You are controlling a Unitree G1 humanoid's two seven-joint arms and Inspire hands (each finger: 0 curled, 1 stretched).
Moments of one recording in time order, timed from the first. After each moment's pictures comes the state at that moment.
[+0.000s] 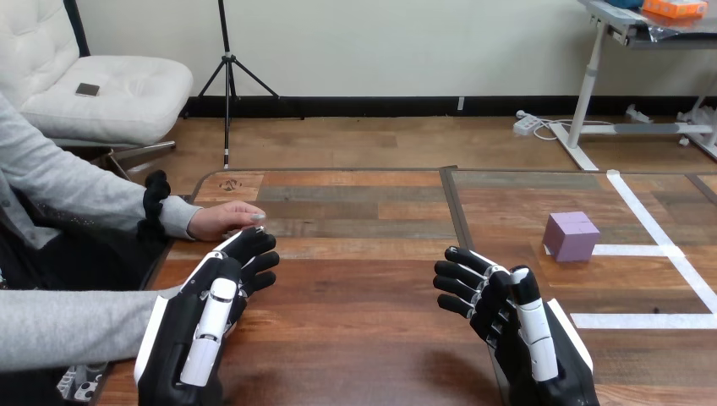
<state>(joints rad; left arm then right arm) 0.24 0.06 0.05 0.21 -0.23 -0.58 -0.32 0.16 -0.07 -0.05 0.27 0.27 -0.36 0.44</state>
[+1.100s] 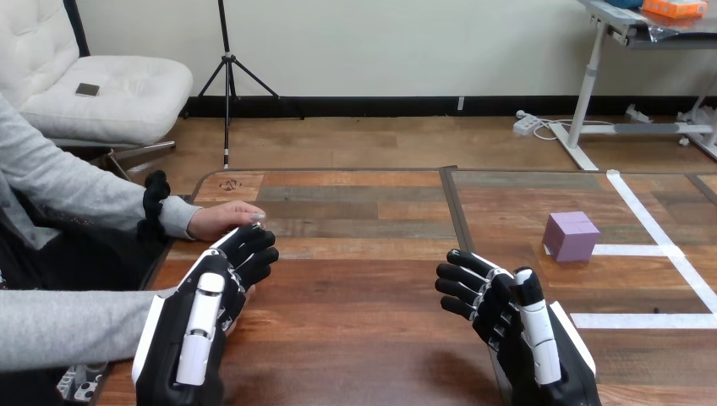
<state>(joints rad) 0.25 0.05 0.05 0.20 -0.26 -0.59 -0.34 0.17 -0.08 -0.05 0.27 0.27 -0.36 0.45</state>
